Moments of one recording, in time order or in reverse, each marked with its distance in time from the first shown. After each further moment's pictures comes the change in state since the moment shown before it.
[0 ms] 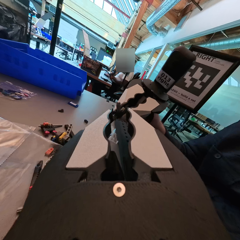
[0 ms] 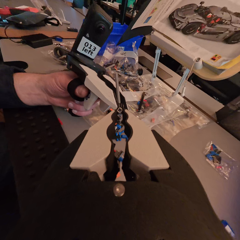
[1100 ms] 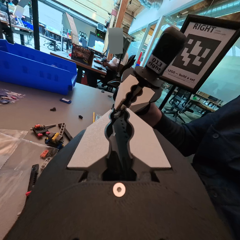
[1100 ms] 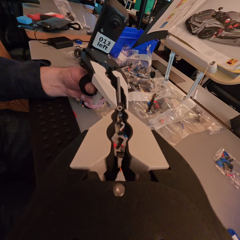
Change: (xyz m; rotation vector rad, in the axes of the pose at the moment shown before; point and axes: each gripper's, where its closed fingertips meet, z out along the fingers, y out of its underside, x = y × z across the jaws) left arm 0.020 0.015 0.005 -0.118 0.052 0.111; right arm -0.018 0.004 -0.019 0.030 -0.113 -0.026
